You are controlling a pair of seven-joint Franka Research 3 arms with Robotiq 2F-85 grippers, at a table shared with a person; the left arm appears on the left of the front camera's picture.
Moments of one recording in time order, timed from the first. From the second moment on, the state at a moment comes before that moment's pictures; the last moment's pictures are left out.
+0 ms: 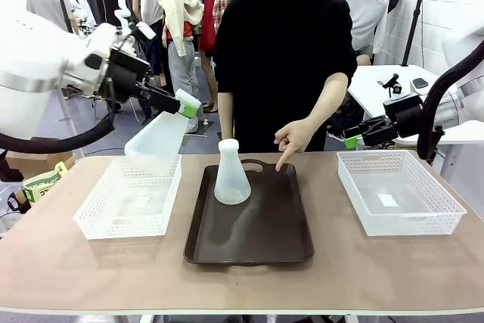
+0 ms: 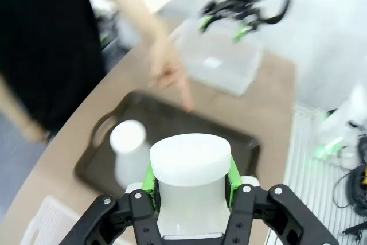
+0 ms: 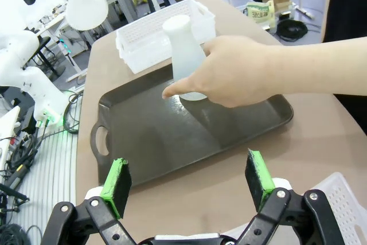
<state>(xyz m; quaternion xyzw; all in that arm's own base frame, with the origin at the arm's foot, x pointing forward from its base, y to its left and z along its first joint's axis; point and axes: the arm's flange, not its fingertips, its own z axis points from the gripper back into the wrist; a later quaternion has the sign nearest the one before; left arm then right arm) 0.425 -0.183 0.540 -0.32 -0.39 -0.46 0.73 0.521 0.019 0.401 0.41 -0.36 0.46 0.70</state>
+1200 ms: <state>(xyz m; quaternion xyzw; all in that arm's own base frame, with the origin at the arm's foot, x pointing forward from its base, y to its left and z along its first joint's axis) 0.431 -0.194 0.462 -0.46 -0.34 -0.54 0.62 0.521 0.020 0.401 0.41 -0.36 0.46 0.70</state>
